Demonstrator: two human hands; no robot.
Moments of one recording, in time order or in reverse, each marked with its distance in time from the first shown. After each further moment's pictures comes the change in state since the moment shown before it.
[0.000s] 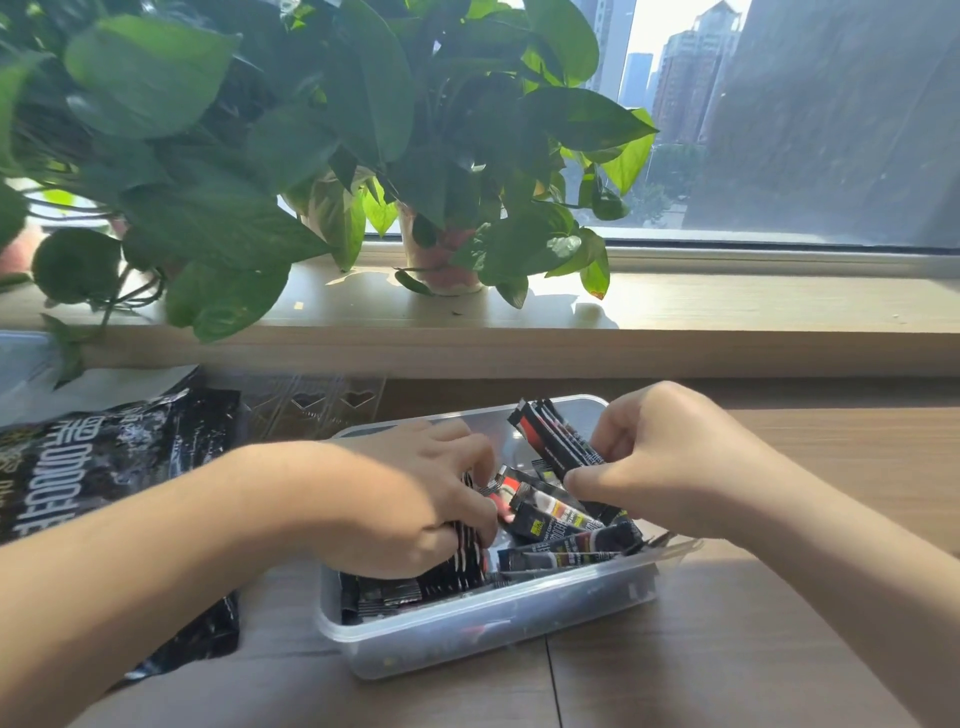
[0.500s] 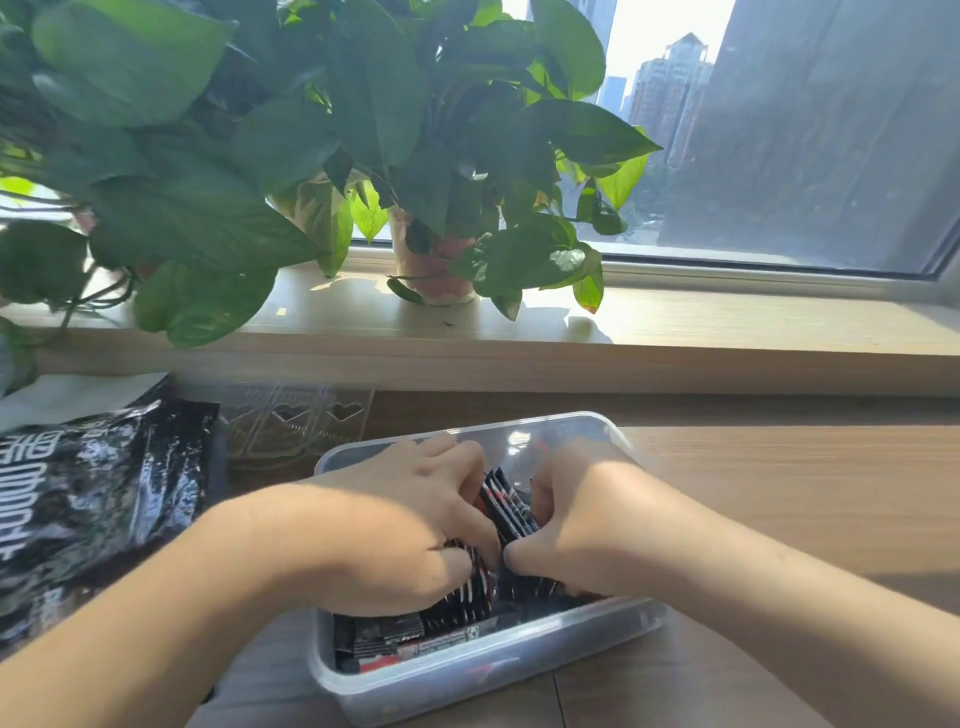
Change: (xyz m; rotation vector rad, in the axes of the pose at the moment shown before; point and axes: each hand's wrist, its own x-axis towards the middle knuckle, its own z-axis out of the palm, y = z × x) left_hand 0.004 -0.004 0.010 -0.135 0.077 -0.076; right_hand 0.005 -0.032 0.040 -0.166 -0.178 -0.042
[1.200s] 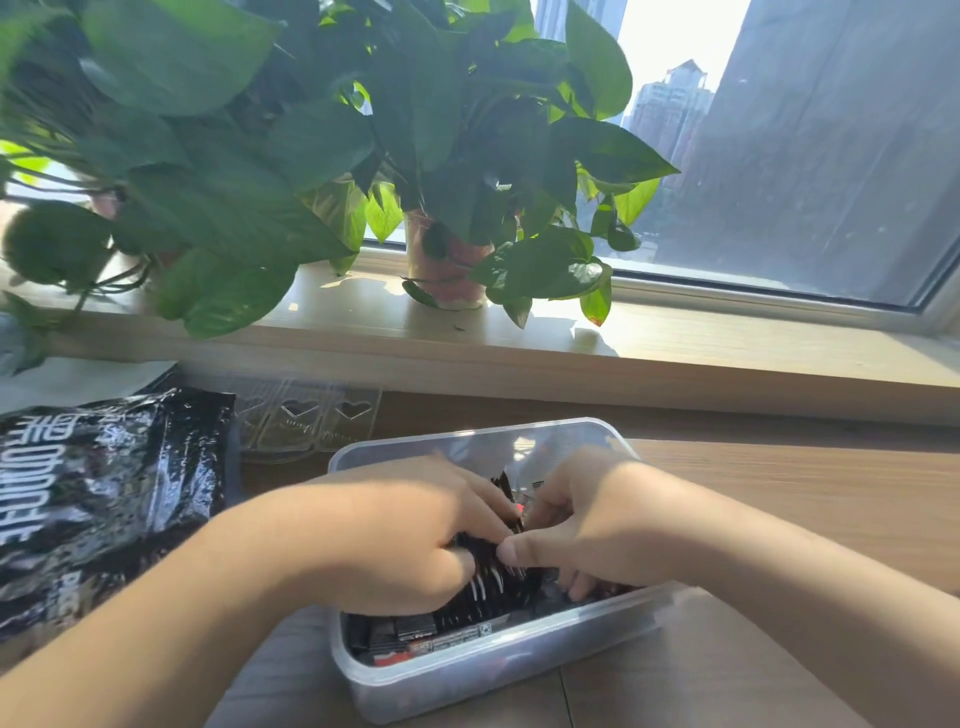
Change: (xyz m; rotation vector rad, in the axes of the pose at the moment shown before) left_hand -0.014 -0.002 0.001 -0.234 0.108 0.077; right_hand 0.004 0.002 -0.006 0.101 -0.182 0.043
